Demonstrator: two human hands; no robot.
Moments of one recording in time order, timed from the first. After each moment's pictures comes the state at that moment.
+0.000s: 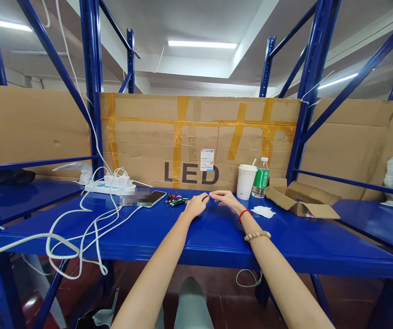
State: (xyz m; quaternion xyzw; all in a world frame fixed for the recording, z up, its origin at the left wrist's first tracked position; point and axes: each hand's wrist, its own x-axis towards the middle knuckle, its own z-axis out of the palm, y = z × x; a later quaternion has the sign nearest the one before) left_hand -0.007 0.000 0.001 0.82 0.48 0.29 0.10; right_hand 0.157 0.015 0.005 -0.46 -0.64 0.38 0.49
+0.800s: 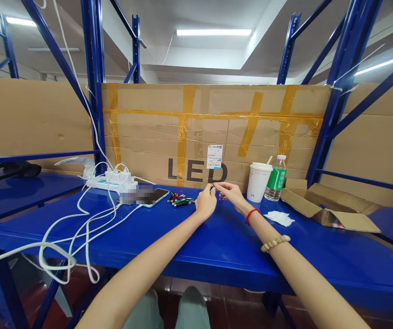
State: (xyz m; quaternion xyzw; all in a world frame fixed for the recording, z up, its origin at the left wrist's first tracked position) left_hand 0.023 0.011 0.008 0.69 0.56 0.44 0.14; right_hand 0.142 0.035 0.016 -0.42 -0.61 0.37 0.56
